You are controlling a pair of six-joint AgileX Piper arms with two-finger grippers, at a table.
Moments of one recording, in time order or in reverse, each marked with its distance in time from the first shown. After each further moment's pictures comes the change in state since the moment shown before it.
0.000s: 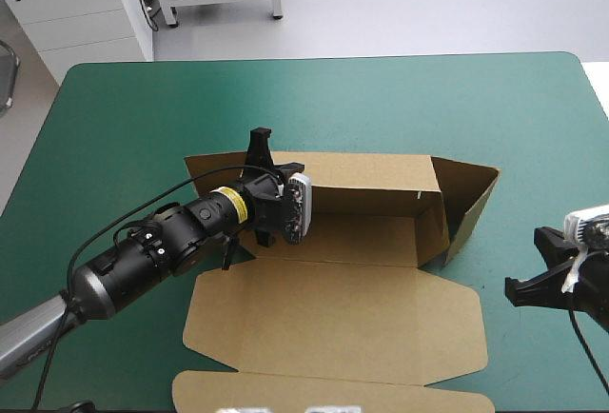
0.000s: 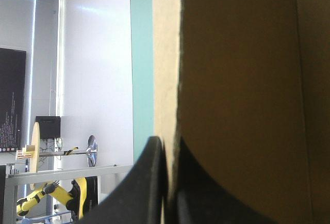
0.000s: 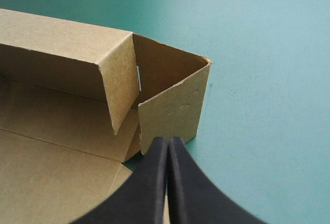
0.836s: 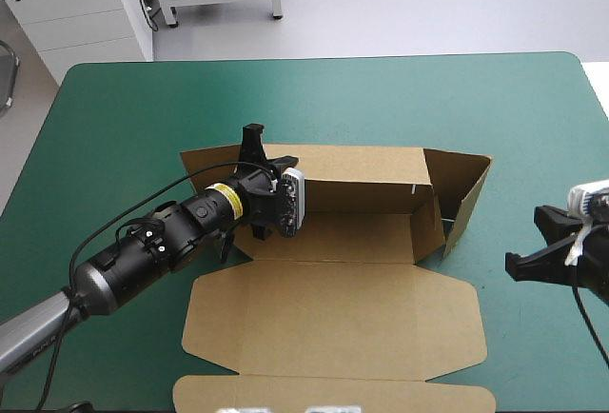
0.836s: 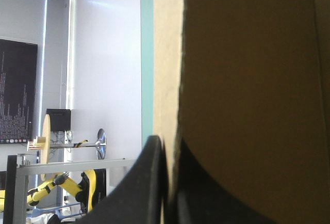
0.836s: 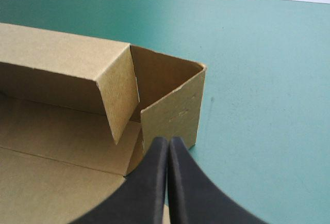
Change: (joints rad) left arm 0.056 0.011 0.032 0.069 -0.073 -0.053; right arm 0.000 0.077 -0.080 0.011 -0.016 0.016
